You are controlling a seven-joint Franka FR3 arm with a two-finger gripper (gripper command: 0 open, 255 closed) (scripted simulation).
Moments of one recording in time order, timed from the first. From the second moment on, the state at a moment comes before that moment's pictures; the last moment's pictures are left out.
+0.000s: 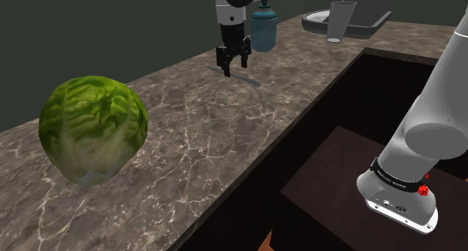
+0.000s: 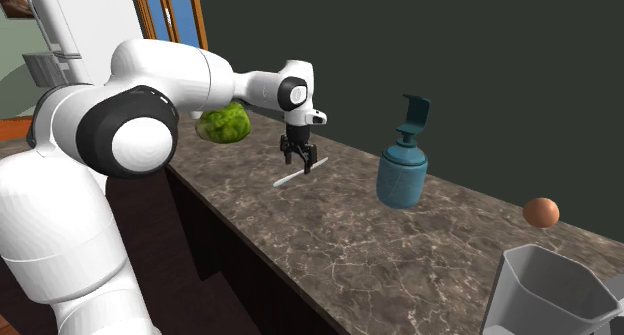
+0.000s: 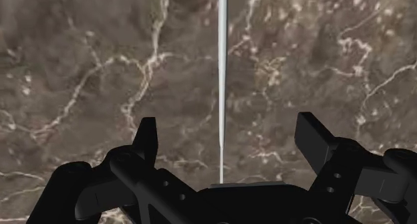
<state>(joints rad) 0.02 0.07 0.26 -1.77 0.00 1.79 0.22</state>
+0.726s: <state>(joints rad) 0.02 0.07 0.26 -1.79 0.00 1.80 0.22</state>
